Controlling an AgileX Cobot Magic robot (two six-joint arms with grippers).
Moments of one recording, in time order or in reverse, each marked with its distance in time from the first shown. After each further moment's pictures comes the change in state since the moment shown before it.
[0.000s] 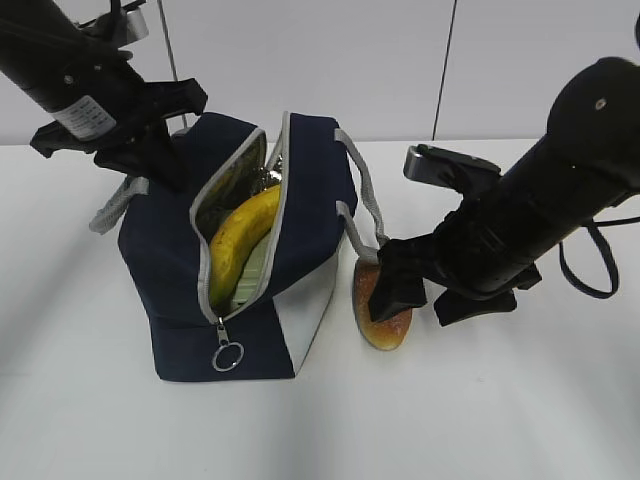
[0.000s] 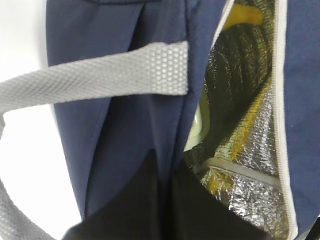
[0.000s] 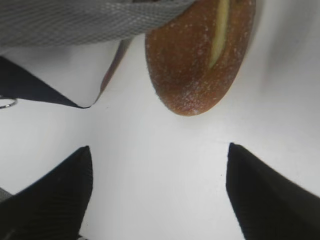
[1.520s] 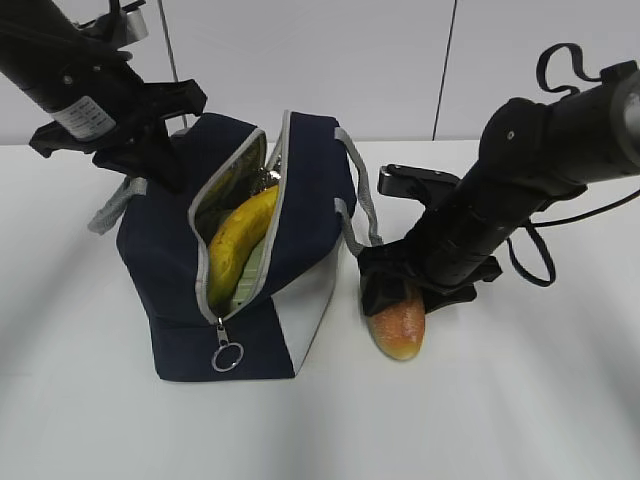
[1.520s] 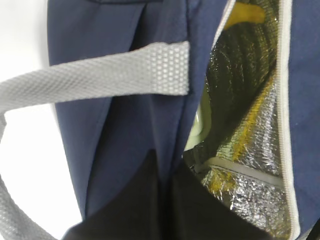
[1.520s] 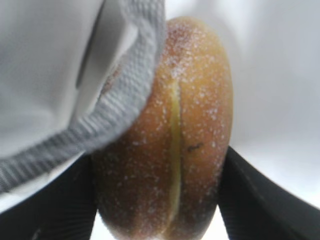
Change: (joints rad) left arm 0.000 0.000 0.000 0.004 0.003 0.000; right arm -0.015 0.266 -0.163 -0.063 -0.081 0.008
